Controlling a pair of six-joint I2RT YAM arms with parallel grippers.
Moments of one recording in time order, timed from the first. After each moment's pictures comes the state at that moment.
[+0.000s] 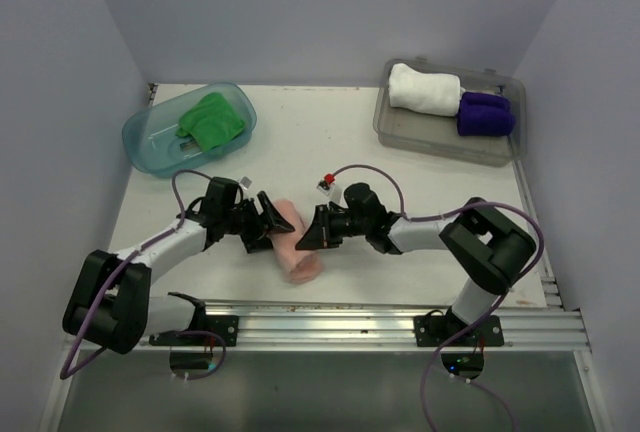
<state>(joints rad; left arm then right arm) -0.32 1.27 0.53 -0.18 0.54 -0.93 0.80 1.70 0.68 0.52 -0.59 0.84</state>
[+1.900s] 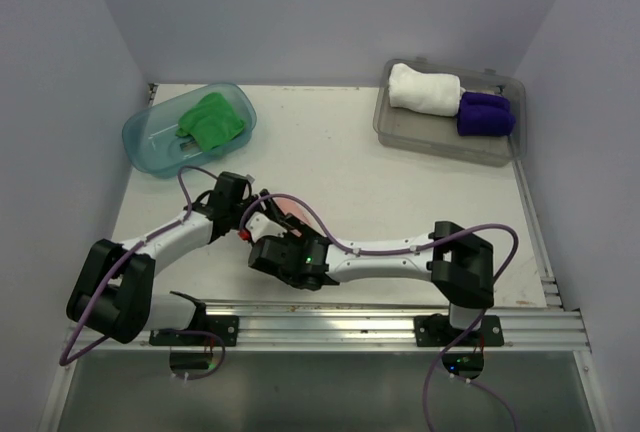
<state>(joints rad) -0.37 1.33 0.60 -0.23 0.45 -1.01 1.36 1.83 1.30 -0.50 0.66 0.20</state>
